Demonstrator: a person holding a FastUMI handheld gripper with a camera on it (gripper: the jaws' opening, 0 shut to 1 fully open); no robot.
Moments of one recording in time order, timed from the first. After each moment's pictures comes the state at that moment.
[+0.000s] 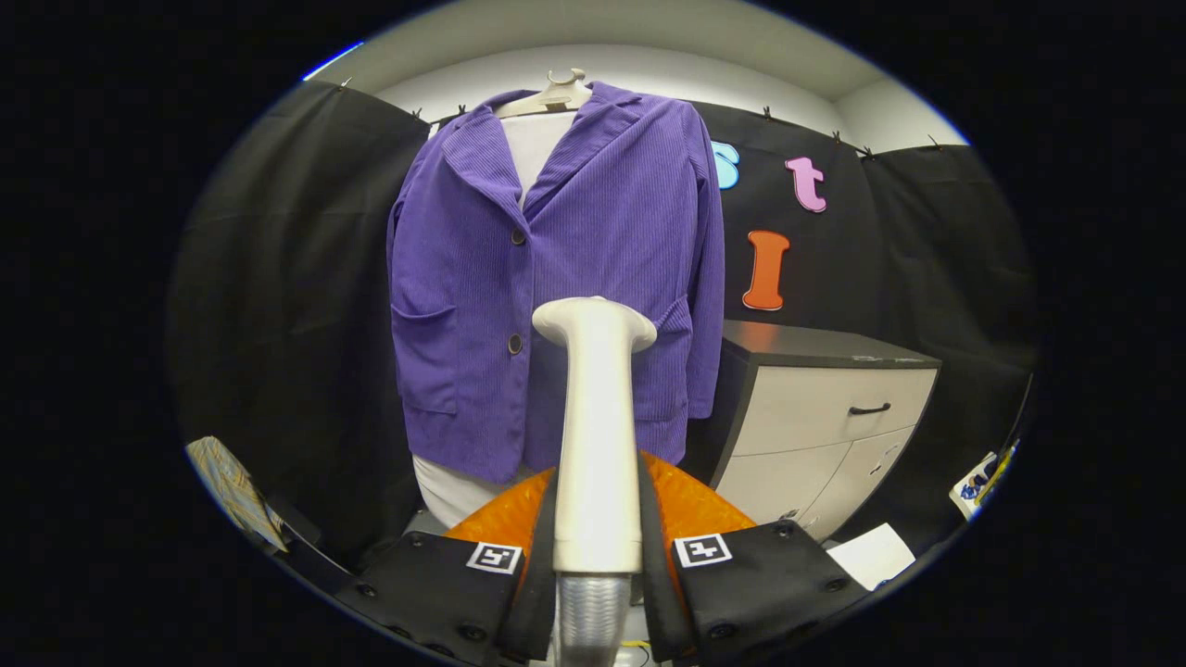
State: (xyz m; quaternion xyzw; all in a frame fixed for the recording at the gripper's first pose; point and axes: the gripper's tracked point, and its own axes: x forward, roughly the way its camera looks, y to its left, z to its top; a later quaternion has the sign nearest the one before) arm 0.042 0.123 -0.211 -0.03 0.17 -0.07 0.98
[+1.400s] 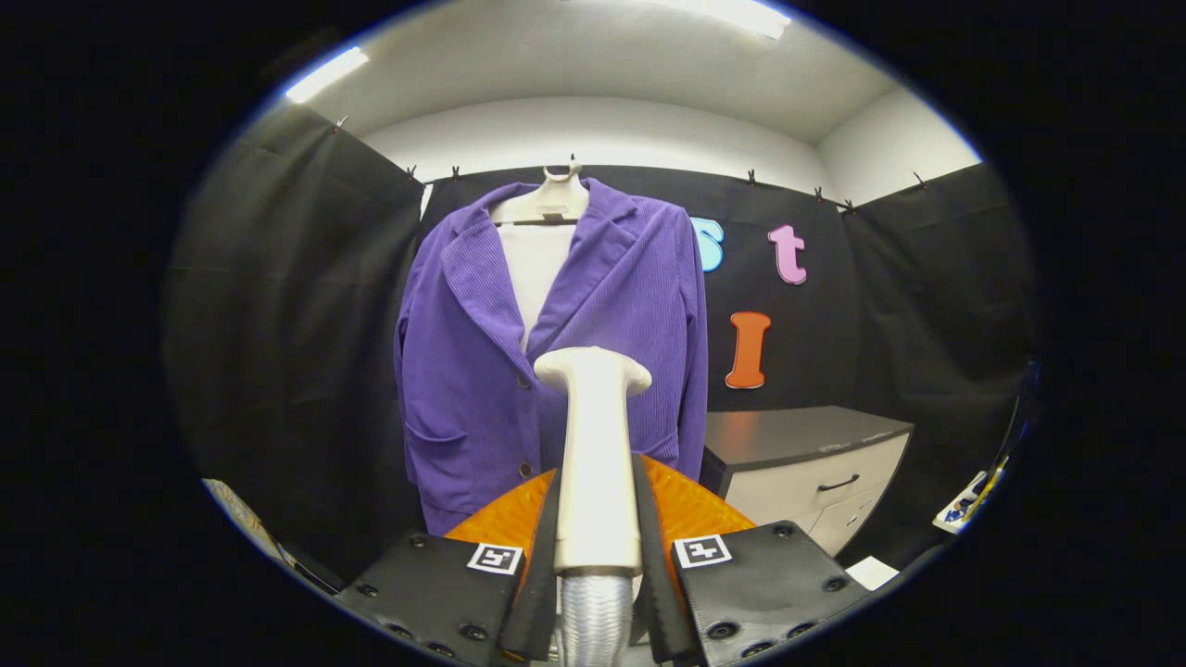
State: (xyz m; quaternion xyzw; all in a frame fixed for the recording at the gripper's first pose) arm 0.050 0.158 -0.056 -0.06 0.04 -0.08 0.99
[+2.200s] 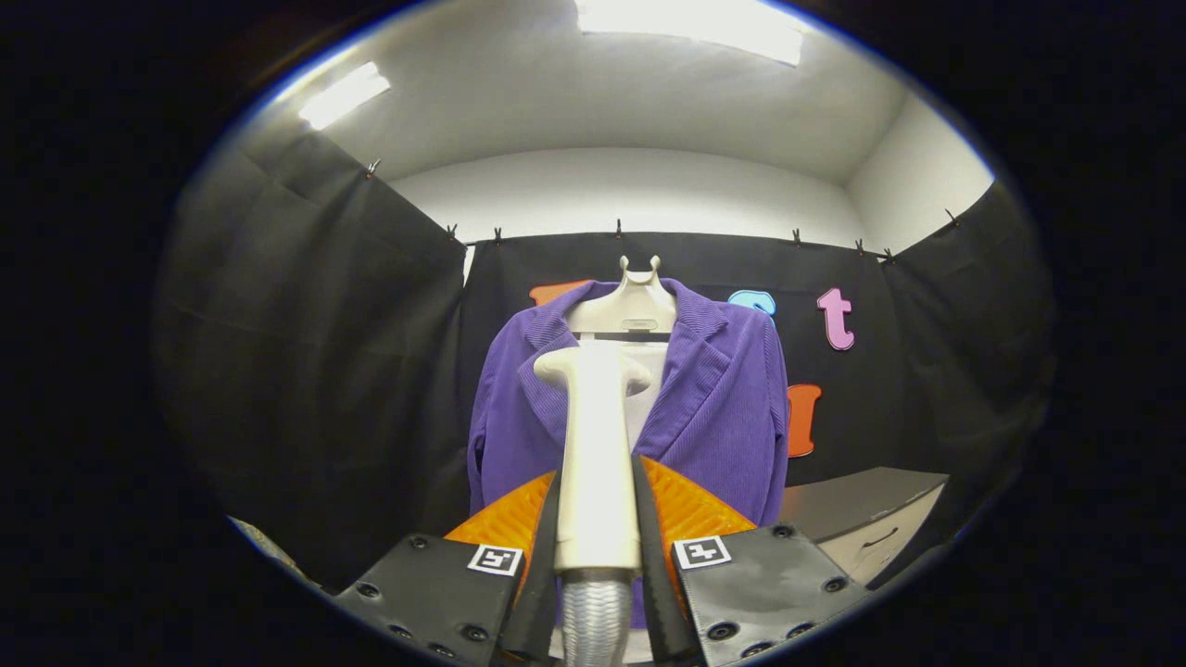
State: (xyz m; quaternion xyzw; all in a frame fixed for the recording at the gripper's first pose) arm 0.100 0.265 0.035 -0.05 -0.04 -0.02 1.00
